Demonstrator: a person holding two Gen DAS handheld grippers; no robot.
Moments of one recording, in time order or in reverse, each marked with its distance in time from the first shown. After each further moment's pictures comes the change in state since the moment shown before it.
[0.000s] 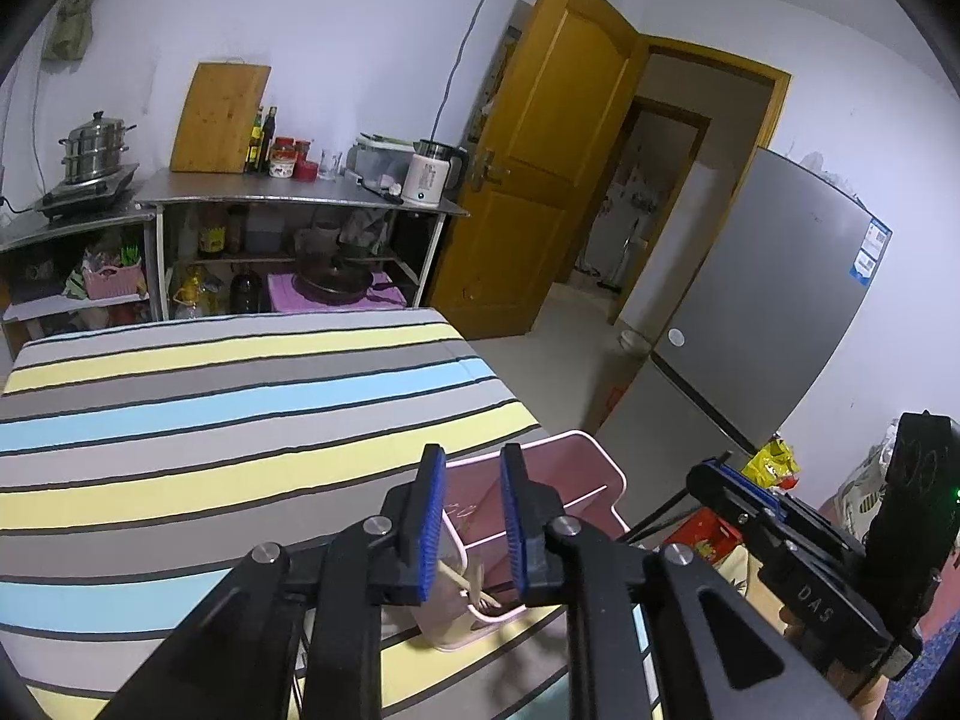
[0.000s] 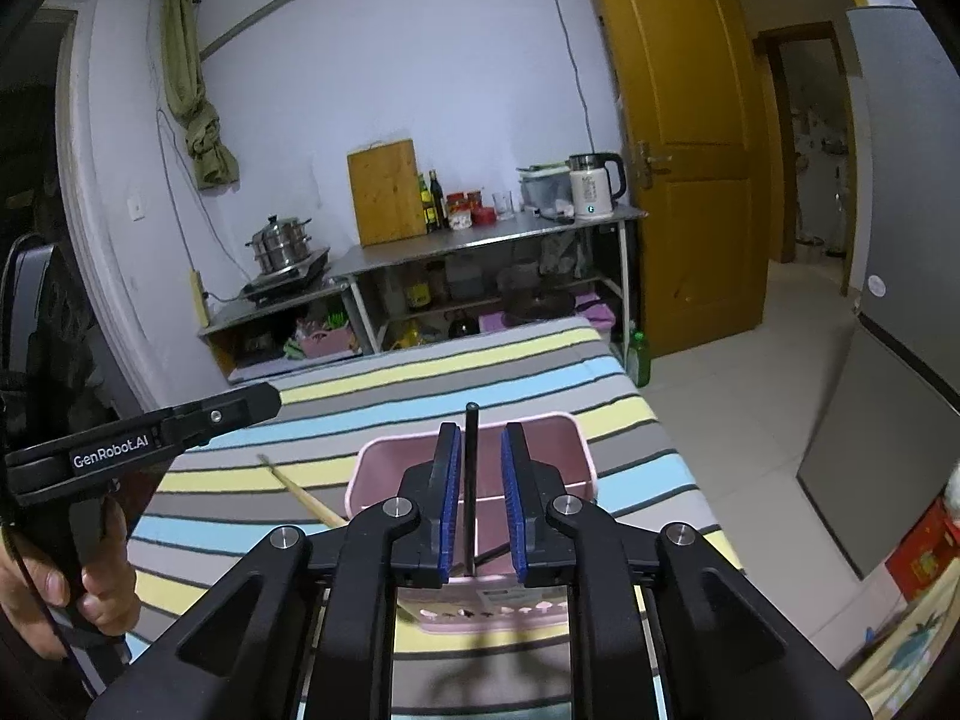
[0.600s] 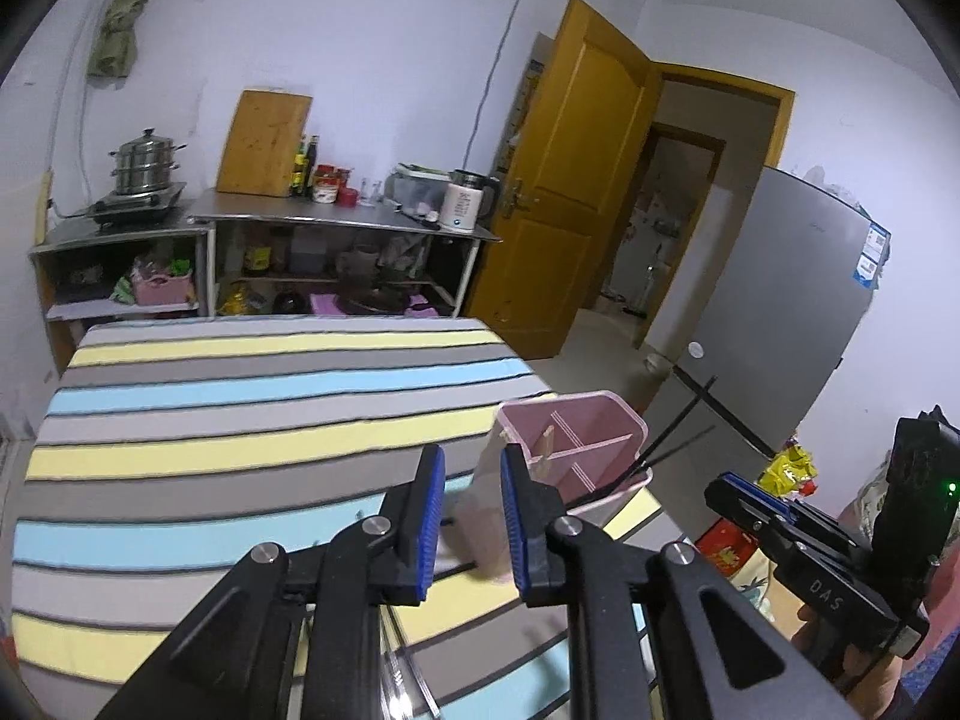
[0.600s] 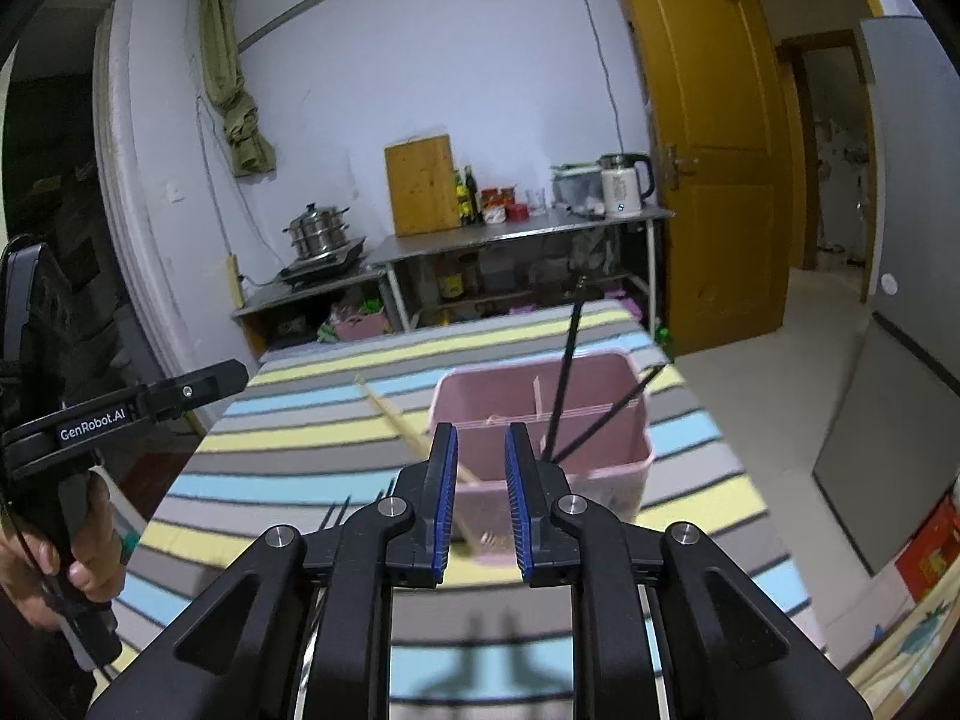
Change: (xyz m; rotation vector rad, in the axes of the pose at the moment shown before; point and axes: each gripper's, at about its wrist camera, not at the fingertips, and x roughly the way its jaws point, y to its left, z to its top) left arm -0.091 0.024 -0.064 -0.015 -0.074 0.079; right arm -0.036 0.033 -0.051 -0.035 0.021 0.067
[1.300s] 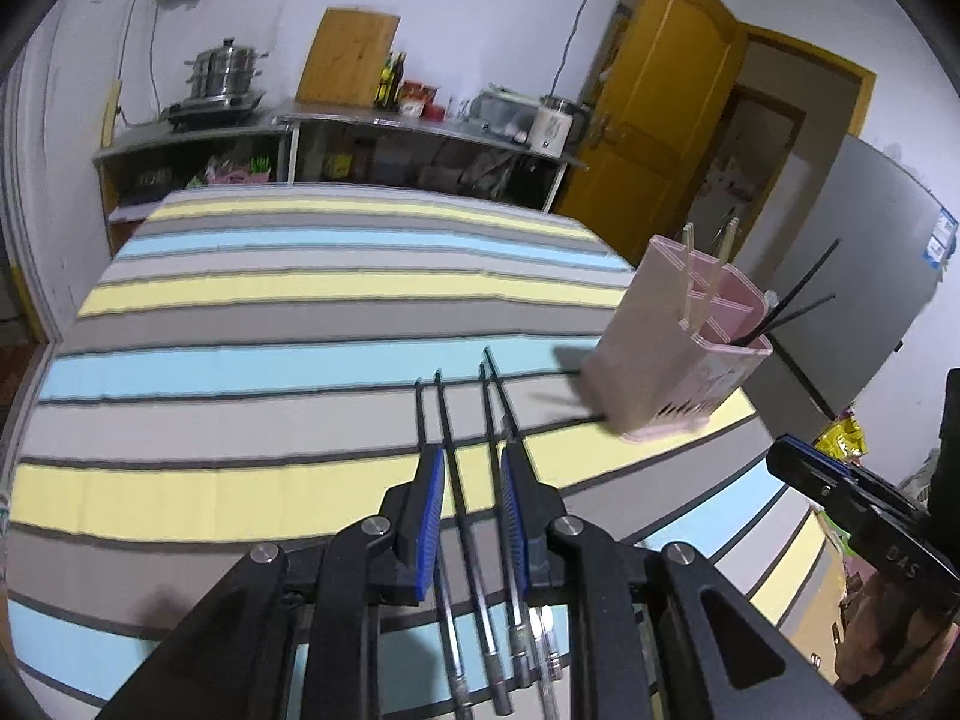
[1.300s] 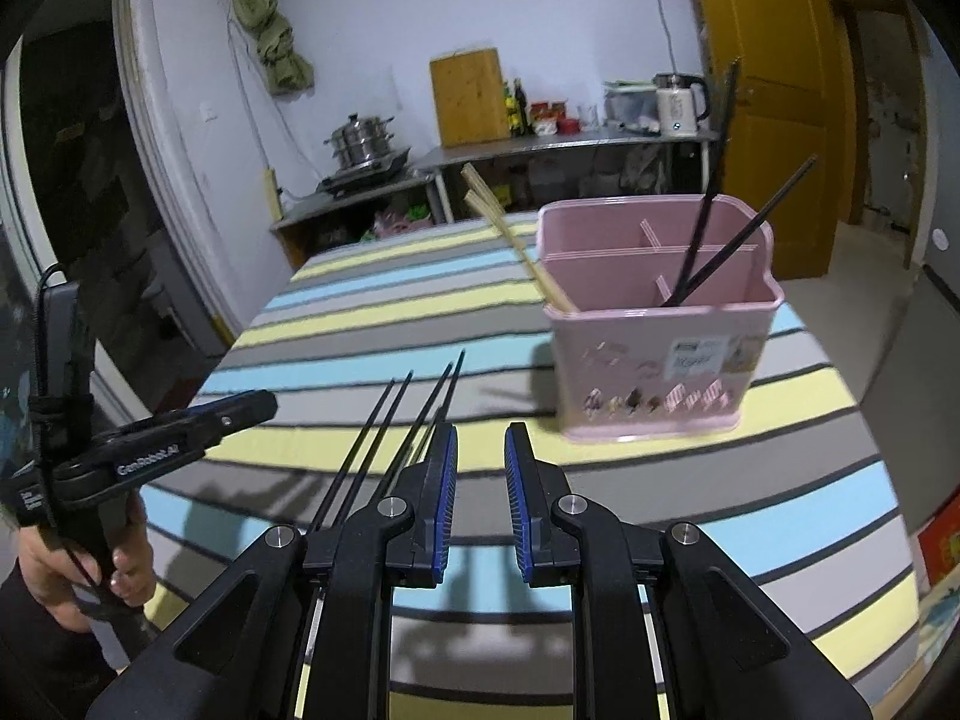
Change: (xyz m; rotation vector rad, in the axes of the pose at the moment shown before) left arm 0.012 0.078 -0.099 -0.101 0.169 0.147; right arm 0.038 0.043 -0.069 -0.041 0.197 0.094
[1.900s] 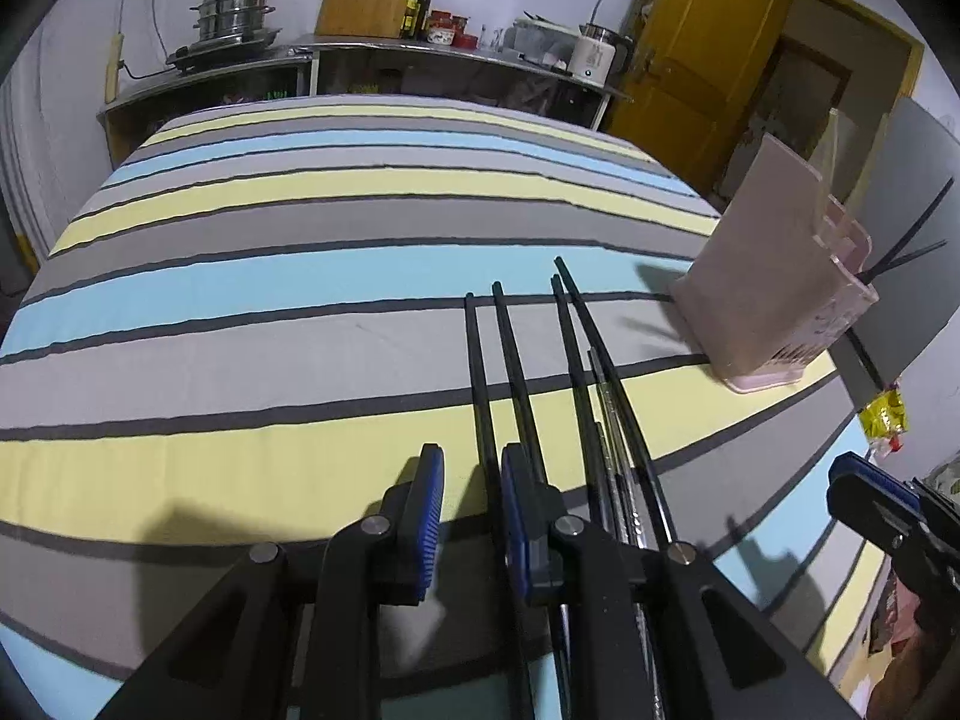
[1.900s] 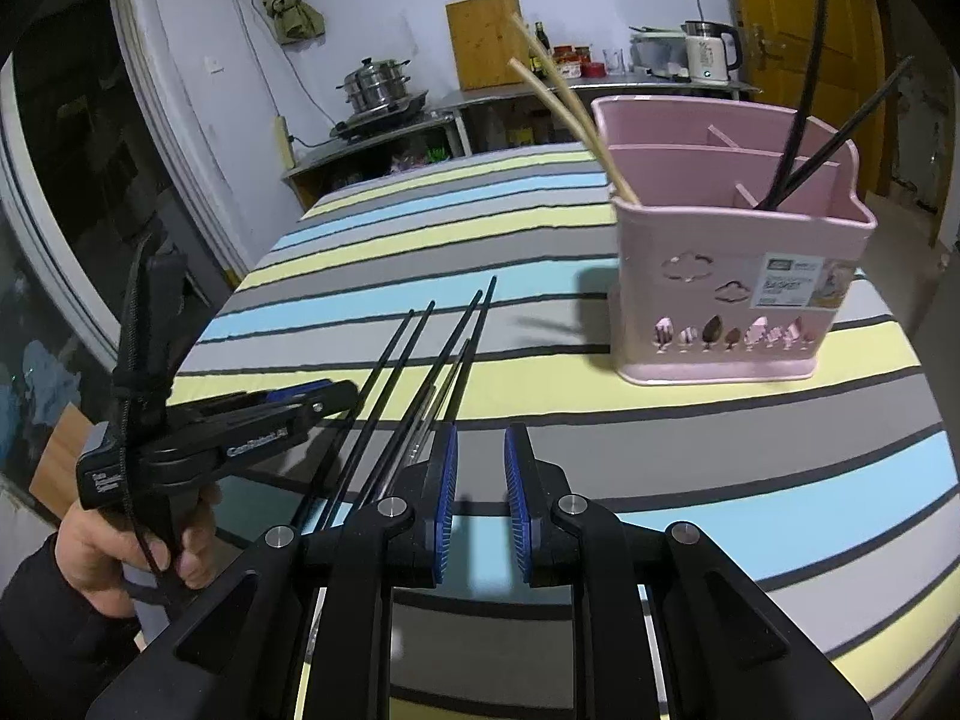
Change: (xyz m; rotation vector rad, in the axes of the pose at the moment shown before) left arm 0.090 0.013 -0.016 -0.007 0.153 0.090; right arm 0.052 0.013 -0.020 -0.008 0.123 0.047
